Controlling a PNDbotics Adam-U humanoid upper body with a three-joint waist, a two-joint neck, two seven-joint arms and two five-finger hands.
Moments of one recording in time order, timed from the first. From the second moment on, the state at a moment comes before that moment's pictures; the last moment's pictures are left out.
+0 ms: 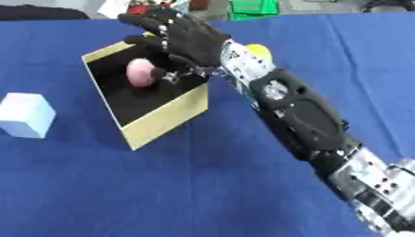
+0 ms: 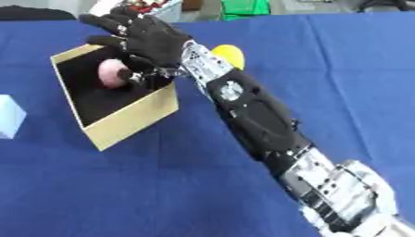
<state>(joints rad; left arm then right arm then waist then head) -0.15 0.14 0.35 -1.98 0.14 -0.38 0.02 -1.26 -0.09 0.37 -0.80 1.47 -0.59 -0.44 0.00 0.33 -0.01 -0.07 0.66</state>
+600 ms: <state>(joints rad) -0.15 0.14 0.35 -1.98 0.14 -0.38 0.02 -1.26 -0.17 0.29 -0.89 1.33 -0.40 -0.39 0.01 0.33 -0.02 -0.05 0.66</state>
